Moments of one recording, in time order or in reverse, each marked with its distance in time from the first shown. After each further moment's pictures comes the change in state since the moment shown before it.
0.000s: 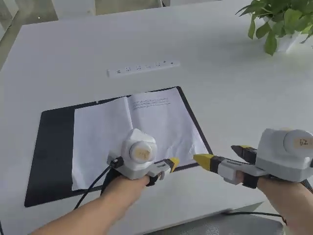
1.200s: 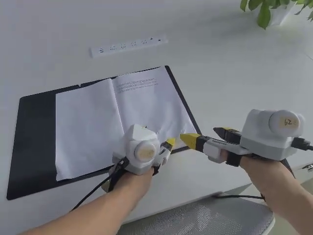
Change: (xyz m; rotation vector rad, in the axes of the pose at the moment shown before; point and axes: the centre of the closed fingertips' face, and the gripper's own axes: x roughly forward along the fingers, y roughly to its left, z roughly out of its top) left arm 0.030 -0.014 -0.005 -0.021 -0.104 0.066; right arm 0.018 -0.008 -0.002 0.085 -0.022 0.036
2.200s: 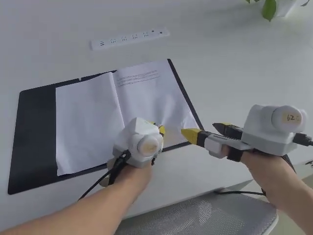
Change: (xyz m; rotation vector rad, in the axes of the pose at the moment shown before) left arm 0.001 0.011 0.001 0.048 0.016 0.045; right arm 0.008 0.006 -0.003 0.014 0.015 0.026
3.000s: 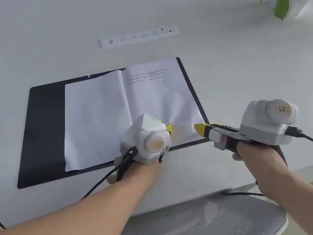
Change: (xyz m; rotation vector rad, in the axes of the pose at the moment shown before) left arm -0.001 0.000 0.000 -0.001 0.003 -0.010; right arm 0.029 -0.021 -0.014 0.142 0.047 -0.028
